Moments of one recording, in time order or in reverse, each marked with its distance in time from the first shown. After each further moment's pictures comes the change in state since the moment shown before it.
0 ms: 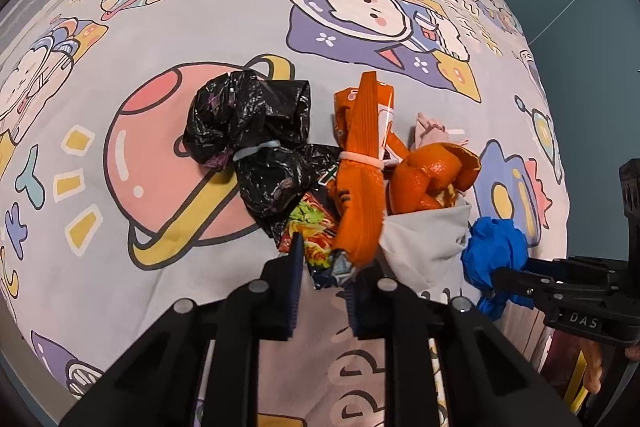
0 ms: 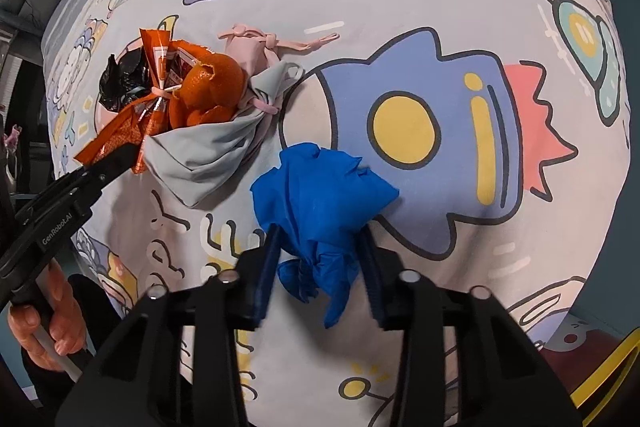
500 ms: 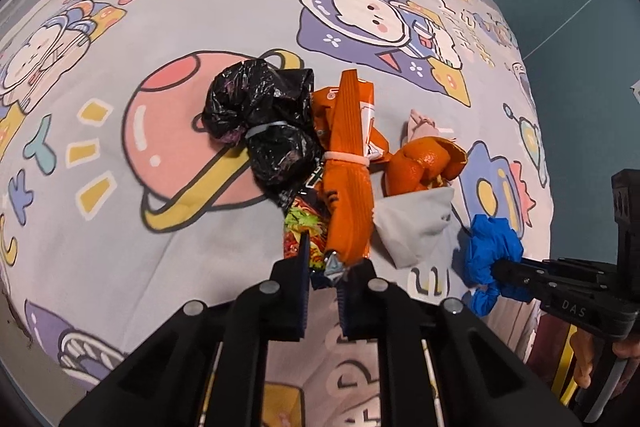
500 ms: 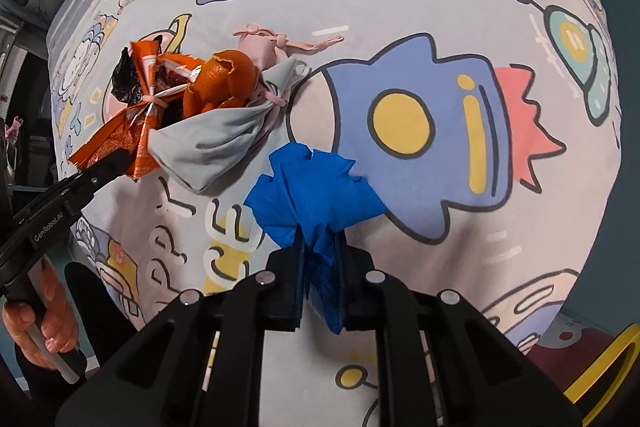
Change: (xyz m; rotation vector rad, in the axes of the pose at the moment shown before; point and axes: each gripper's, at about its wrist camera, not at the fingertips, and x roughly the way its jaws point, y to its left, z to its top) left arm -0.024 0.014 -0.017 -0.052 -0.015 -0.042; right arm -0.018 -0.001 -0.018 -0.025 -0.043 0.001
